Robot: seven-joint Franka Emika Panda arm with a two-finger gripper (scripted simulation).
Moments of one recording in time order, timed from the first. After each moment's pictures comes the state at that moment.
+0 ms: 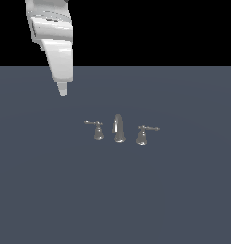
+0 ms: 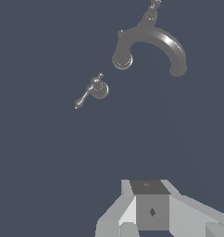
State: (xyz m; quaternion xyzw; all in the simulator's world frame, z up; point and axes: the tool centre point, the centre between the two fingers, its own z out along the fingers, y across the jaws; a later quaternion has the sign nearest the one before) arm -0.060 0.146 0.224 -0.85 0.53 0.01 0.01
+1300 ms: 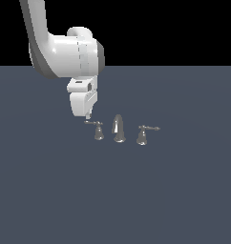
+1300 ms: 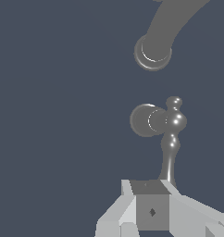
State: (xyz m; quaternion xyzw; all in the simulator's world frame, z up) arm 0.063 0.110 0.097 -0.67 0.74 0.00 0.00
